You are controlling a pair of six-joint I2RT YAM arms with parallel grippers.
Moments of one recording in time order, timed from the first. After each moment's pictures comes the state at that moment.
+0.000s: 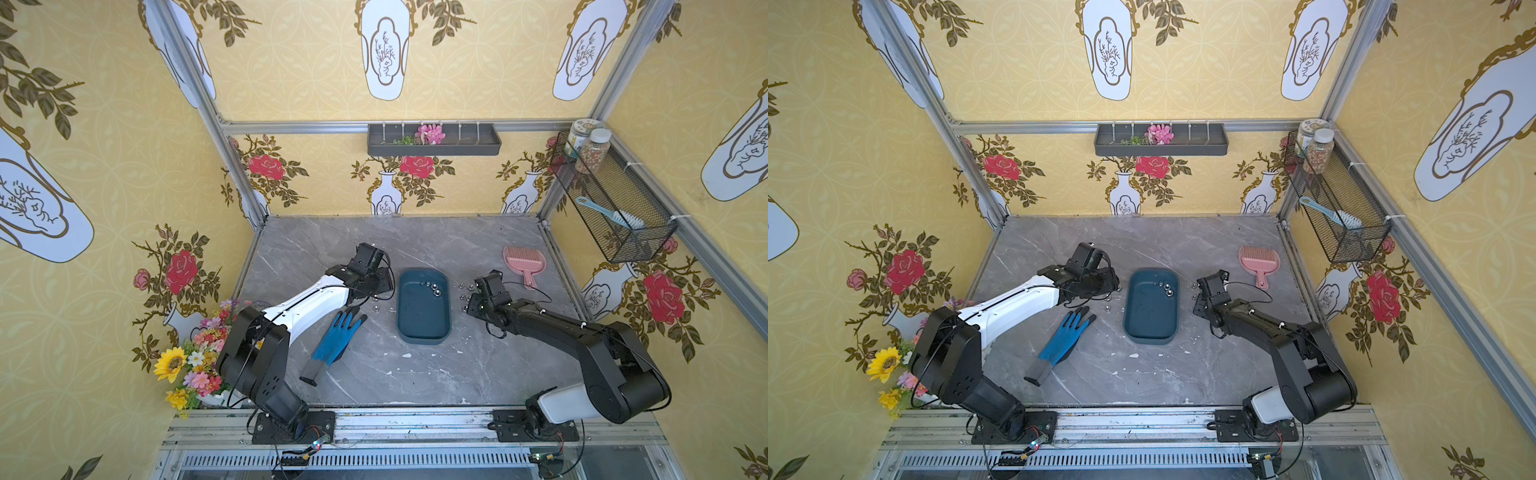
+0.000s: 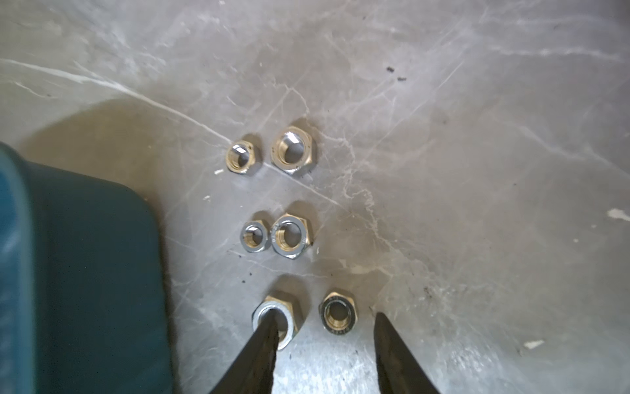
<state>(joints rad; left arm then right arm) -0.57 1.61 1.13 -0.47 -0.03 -0.72 0.35 1.44 0.65 -0.19 0.17 0.63</state>
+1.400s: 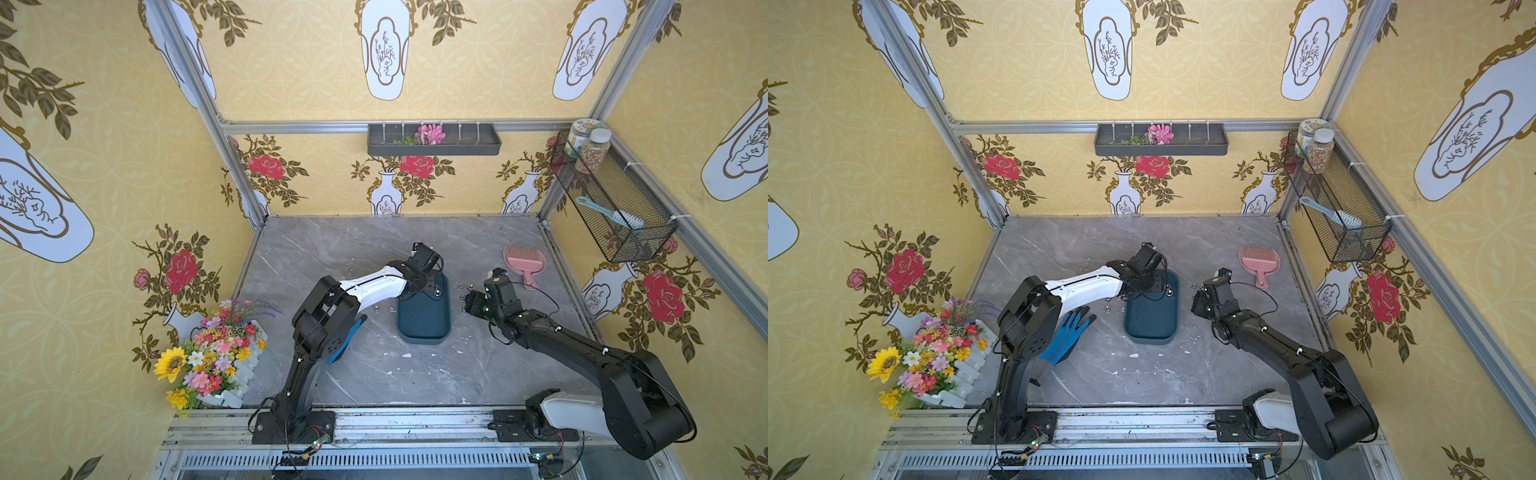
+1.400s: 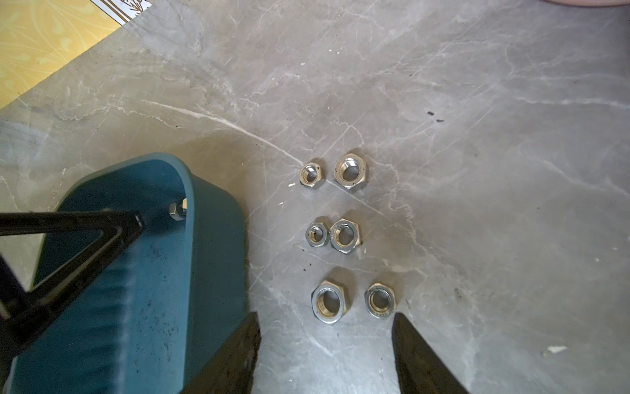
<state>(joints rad) -0.79 2.13 1.59 -0.43 -0.15 -0.61 0.35 1.27 0.56 -0.08 0.10 0.60</state>
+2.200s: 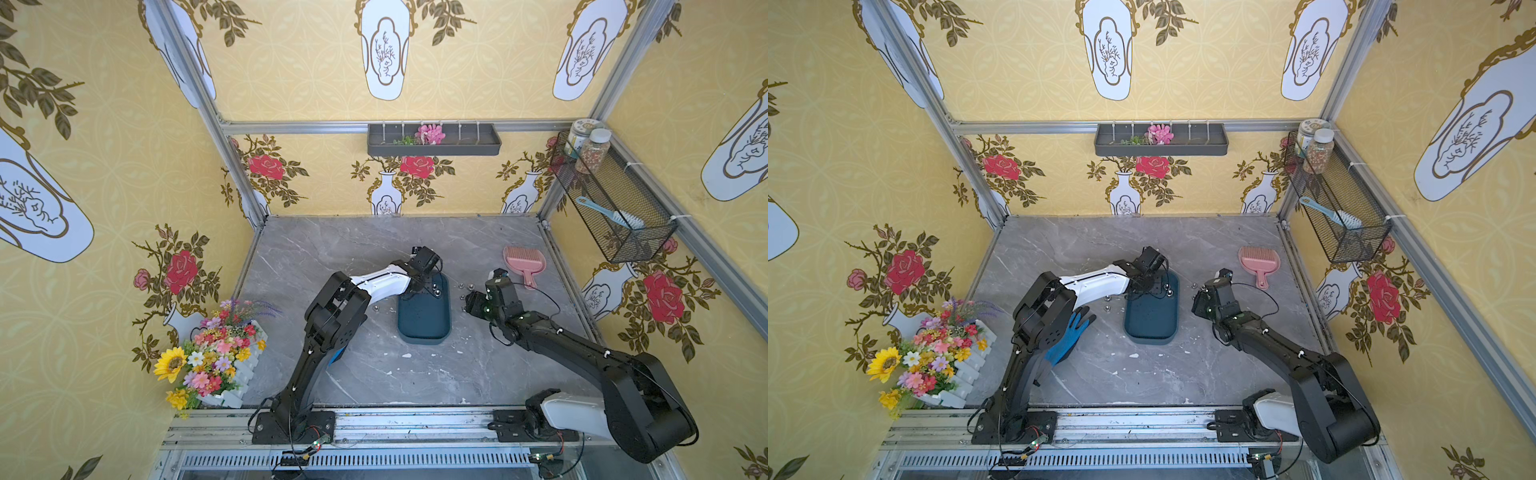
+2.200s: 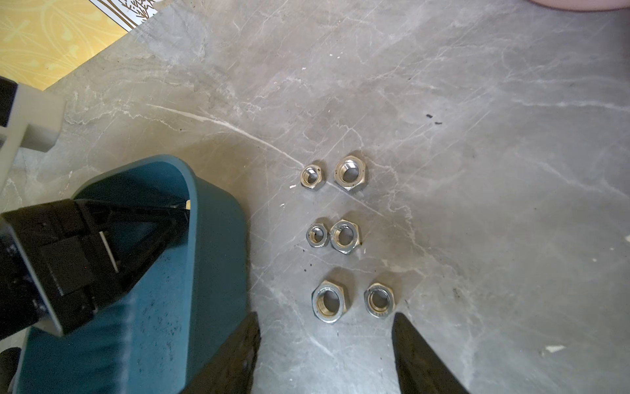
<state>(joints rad) -0.76 2.24 1.65 -0.47 -0.15 -0.60 0.35 1.26 0.54 -0.06 0.09 0.60</state>
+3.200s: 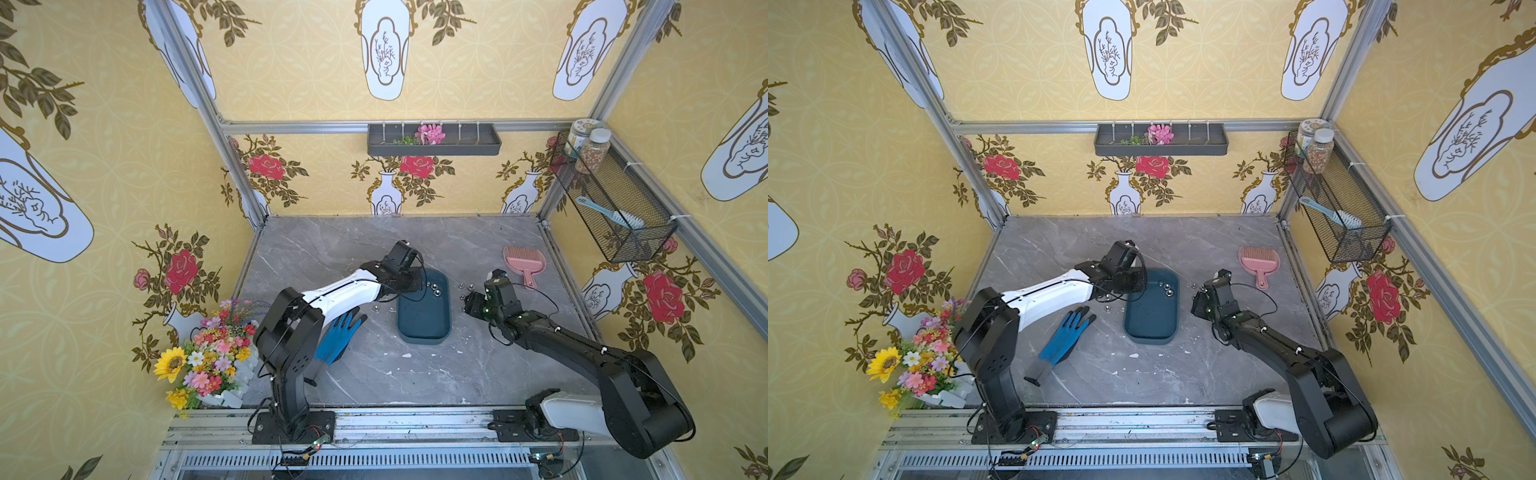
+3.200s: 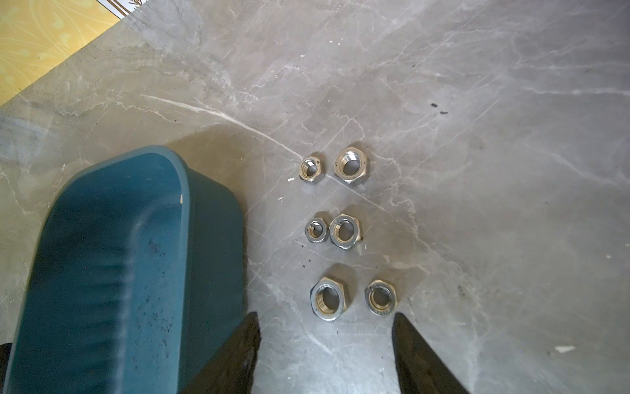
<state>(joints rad) -0.70 1.76 1.25 -0.34 0.08 -0.70 0.35 1.28 0.55 -0.06 0.08 0.60</state>
